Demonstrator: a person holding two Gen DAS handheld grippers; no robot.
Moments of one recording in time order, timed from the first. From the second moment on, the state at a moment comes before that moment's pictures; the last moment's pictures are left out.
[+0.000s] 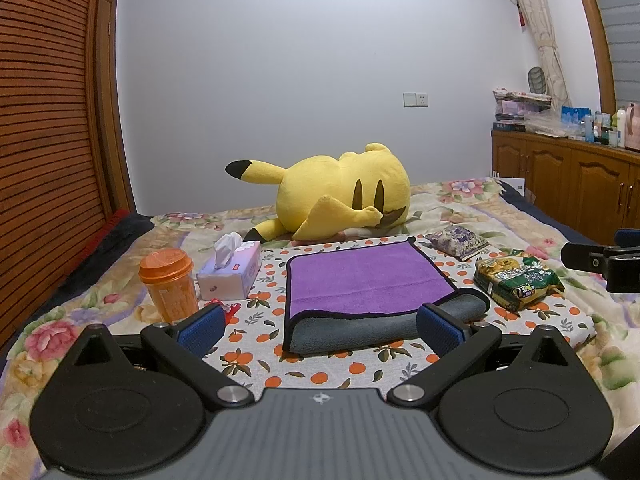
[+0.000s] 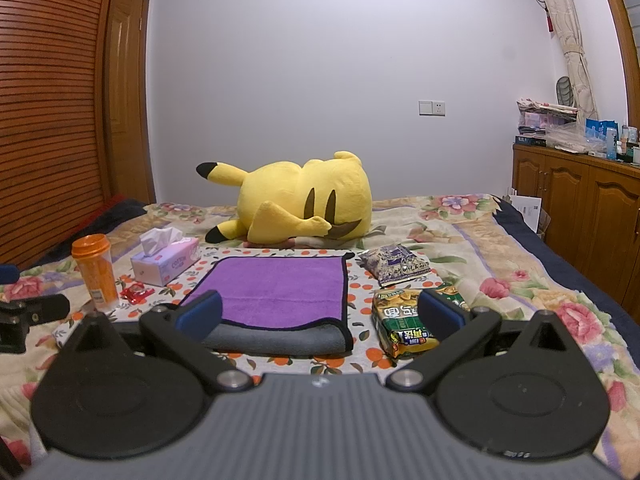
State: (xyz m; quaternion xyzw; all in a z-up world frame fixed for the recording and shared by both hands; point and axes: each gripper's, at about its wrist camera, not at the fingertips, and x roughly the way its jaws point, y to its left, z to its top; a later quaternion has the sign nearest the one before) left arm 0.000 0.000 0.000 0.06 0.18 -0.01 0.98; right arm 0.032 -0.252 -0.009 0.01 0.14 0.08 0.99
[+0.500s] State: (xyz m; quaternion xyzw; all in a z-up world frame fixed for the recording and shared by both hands) left arm 0.000 0.000 0.000 0.06 0.18 -0.01 0.98; right arm 0.032 -0.251 -0.009 0.01 0.14 0.08 0.99
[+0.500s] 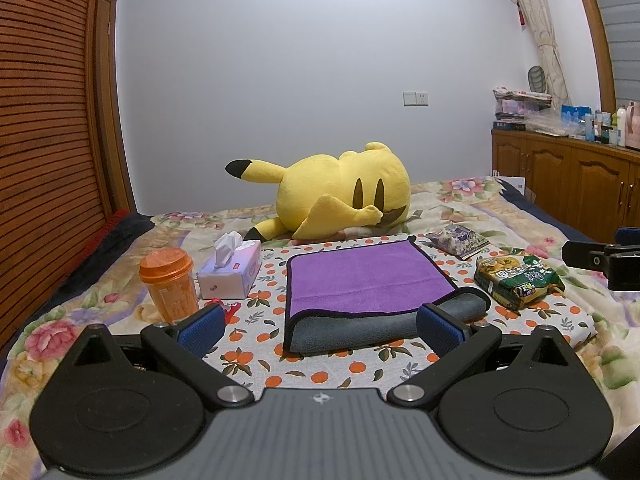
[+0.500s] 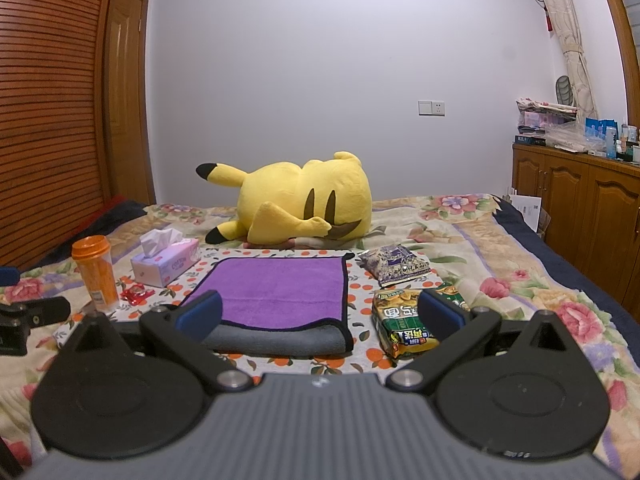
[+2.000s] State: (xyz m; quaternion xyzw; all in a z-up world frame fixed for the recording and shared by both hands) left arm 0.056 -0.012 -0.025 0.10 0.25 -0.03 0.96; right arm 0.079 -0.241 -0.027 0.01 0.20 0.08 0.98
